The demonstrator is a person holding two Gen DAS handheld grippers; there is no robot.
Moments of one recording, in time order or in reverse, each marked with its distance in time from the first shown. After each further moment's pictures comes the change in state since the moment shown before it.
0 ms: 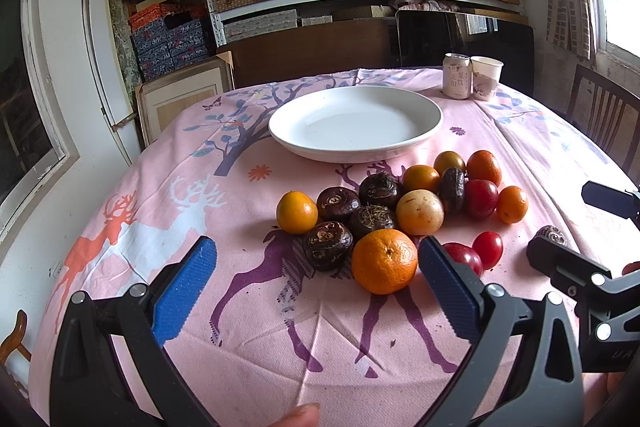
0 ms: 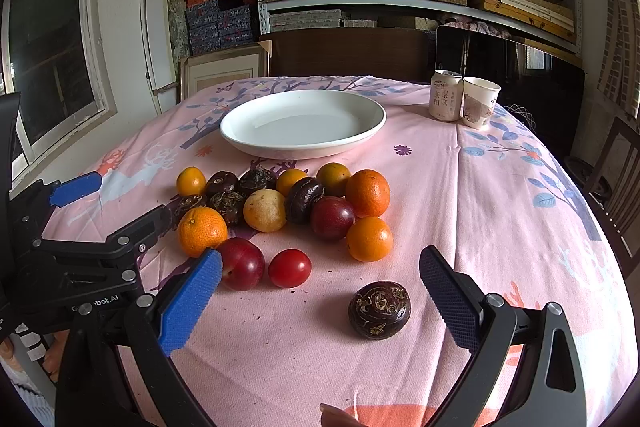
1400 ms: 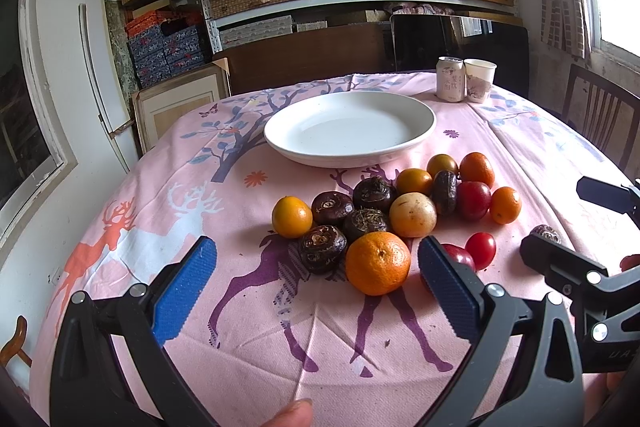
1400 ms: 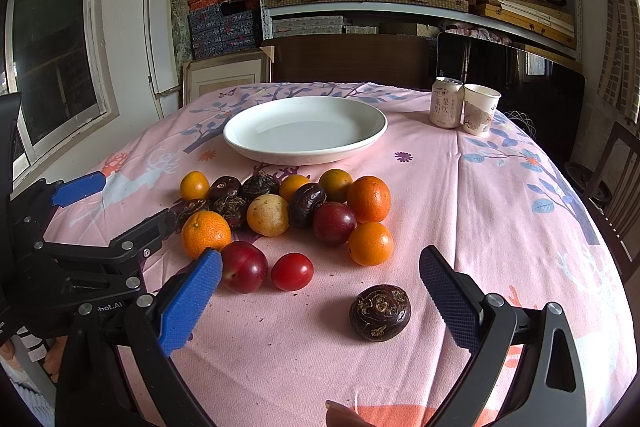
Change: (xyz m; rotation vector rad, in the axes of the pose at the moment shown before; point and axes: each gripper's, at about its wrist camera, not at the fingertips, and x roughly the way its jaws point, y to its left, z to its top) left arm -0.007 -0.004 0.000 0.005 -0.021 -0.007; right arm -0.008 0.001 0.001 -0.007 -0.022 0.002
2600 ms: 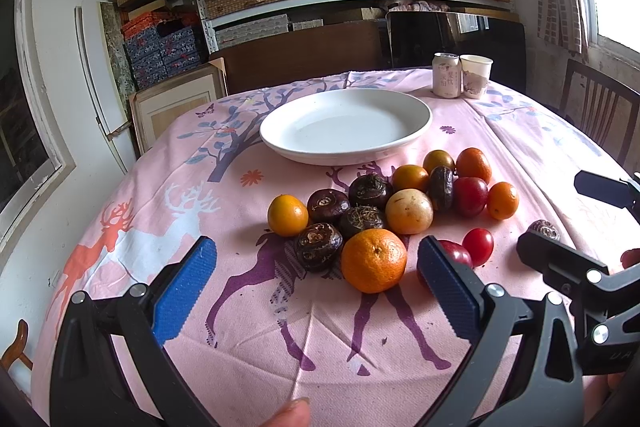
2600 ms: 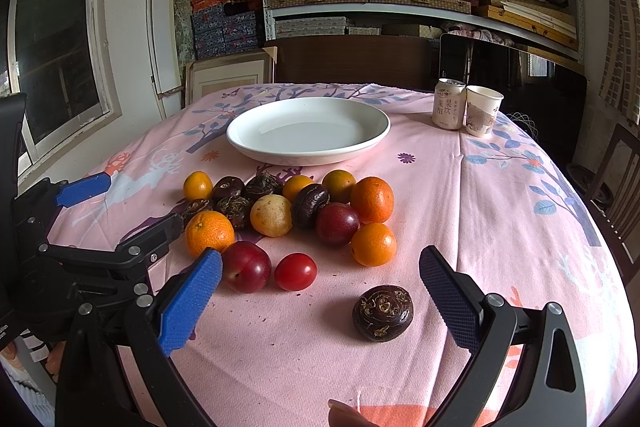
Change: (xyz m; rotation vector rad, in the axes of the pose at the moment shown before) left arm 0.001 -0.002 0.000 0.004 0.003 0.002; right arm -0.002 0.002 0.000 -0.002 -0.005 0.004
